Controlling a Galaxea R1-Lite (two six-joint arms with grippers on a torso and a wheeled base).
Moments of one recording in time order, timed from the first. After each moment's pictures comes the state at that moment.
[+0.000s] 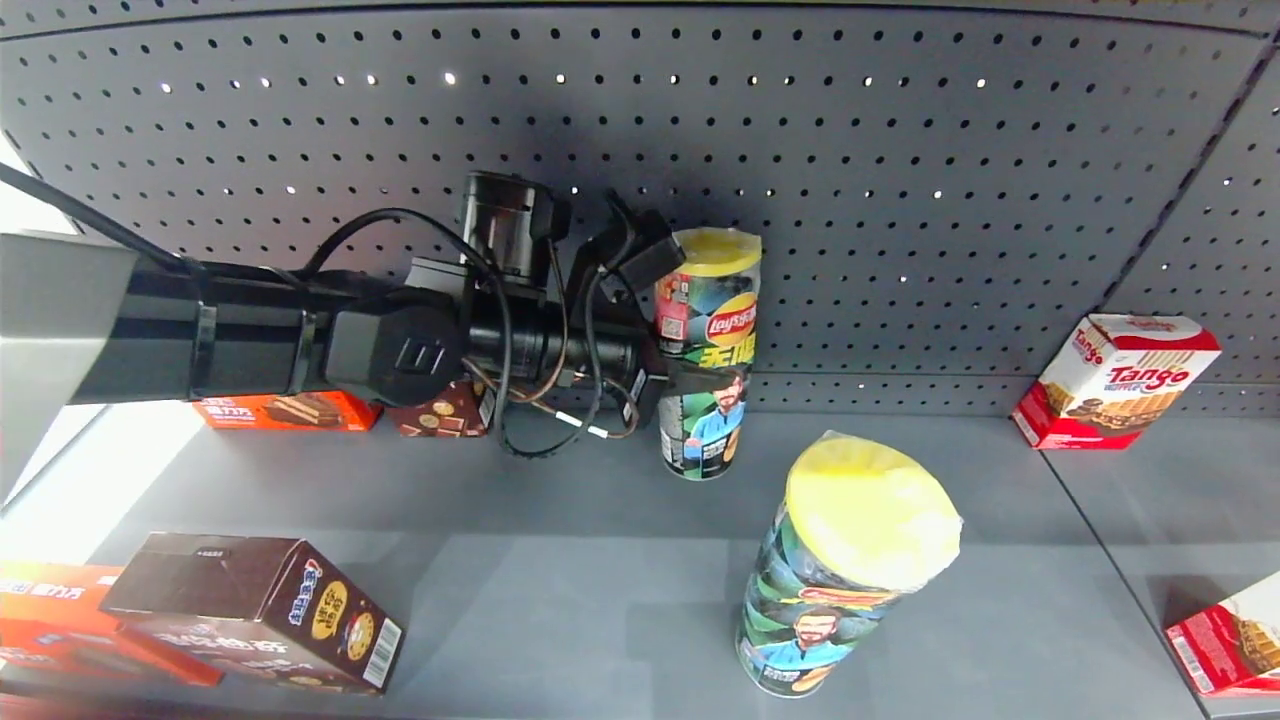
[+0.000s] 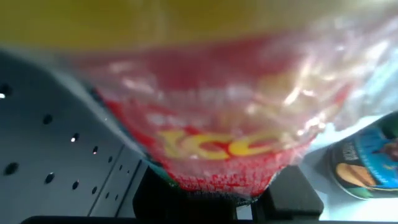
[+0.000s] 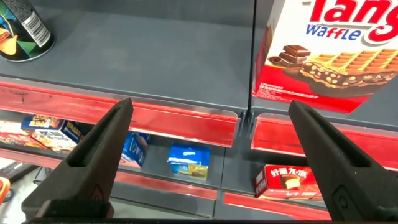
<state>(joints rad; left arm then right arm) -0.49 2.03 -1.57 -0.08 -0.70 0.43 0.21 0.09 0.00 0.00 -0.06 -0.01</state>
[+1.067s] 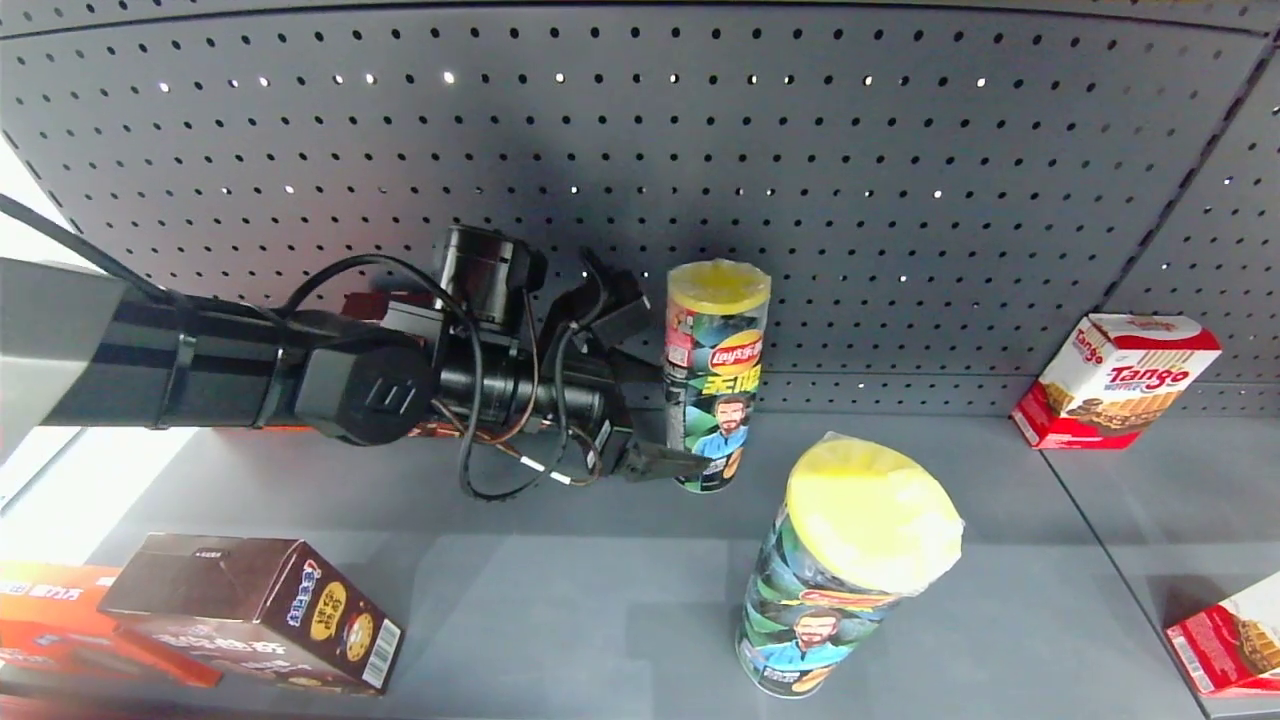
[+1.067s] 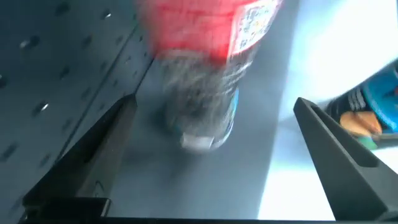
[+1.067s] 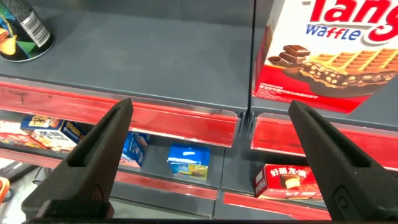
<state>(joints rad) -0.45 1.98 -1.39 -0.08 -0.69 0.50 0.21 0.10 0.00 0.00 -0.06 -0.01</state>
